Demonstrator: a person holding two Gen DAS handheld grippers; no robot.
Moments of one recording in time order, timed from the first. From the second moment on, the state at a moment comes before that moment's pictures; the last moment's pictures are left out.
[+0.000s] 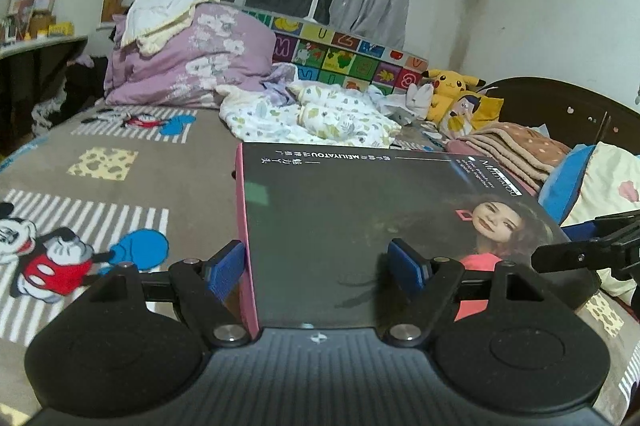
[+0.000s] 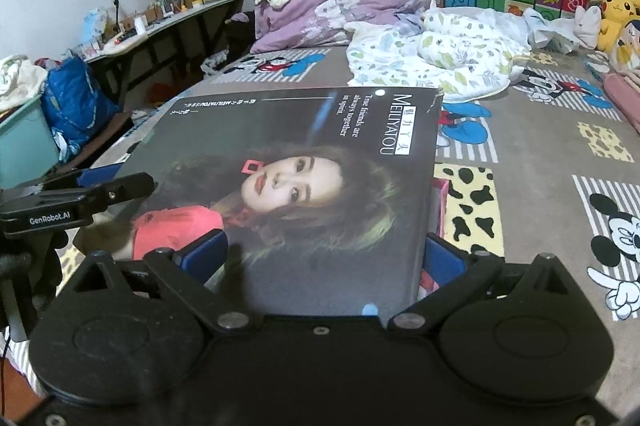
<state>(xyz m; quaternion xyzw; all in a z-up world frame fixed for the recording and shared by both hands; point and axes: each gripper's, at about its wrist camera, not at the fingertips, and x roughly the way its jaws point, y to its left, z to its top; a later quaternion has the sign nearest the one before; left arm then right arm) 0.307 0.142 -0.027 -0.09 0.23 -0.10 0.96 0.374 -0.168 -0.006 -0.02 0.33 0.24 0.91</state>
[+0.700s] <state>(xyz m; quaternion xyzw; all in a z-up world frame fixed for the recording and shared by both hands) 0.351 0.142 -0.071 -0.12 0.27 -0.11 0.95 0.414 -0.169 -0.037 -0.02 0.38 0.21 0.90</state>
